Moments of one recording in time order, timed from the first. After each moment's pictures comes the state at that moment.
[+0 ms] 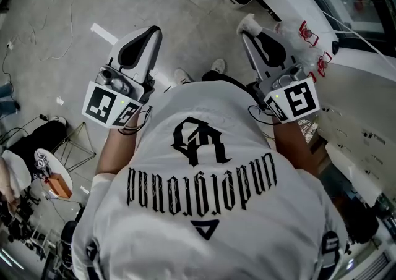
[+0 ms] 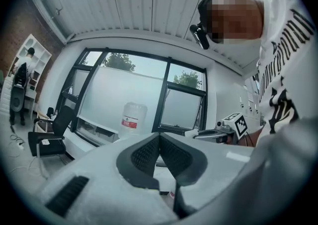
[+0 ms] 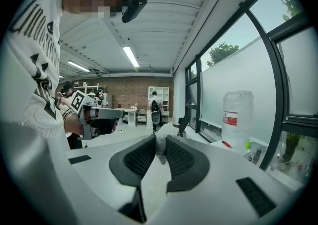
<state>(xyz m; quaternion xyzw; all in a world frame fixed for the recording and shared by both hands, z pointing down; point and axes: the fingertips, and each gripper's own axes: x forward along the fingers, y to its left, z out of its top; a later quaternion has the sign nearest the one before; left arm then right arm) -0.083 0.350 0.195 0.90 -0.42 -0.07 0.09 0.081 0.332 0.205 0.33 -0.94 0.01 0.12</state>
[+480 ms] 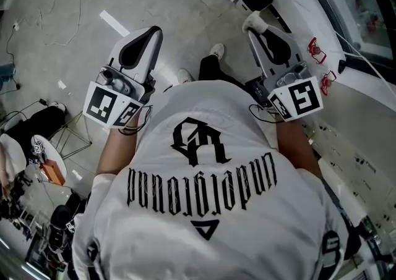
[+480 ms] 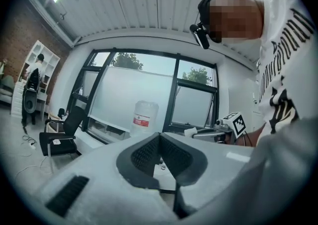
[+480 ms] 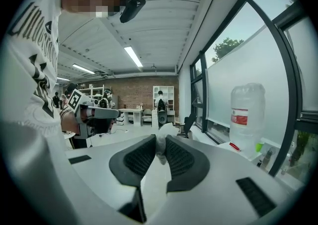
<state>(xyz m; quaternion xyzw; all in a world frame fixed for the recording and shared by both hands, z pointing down) -0.098 0.307 0.210 0.87 -0.48 -0.06 0.10 0.070 0.262 0.221 0.28 -0.95 0.02 0.12</state>
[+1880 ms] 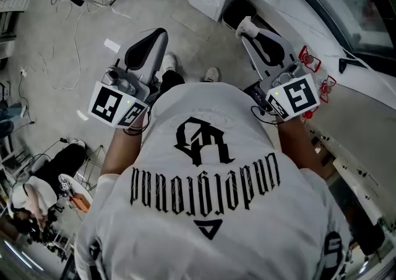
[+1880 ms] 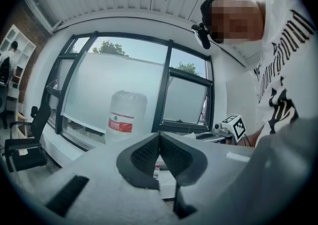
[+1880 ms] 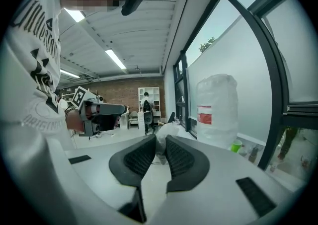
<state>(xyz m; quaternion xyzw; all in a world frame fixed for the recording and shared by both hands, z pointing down) 0.043 0.067 0.200 0.92 -0.39 -0.03 0.09 0.197 0.061 0.235 0.34 -0.93 0.05 0.10</state>
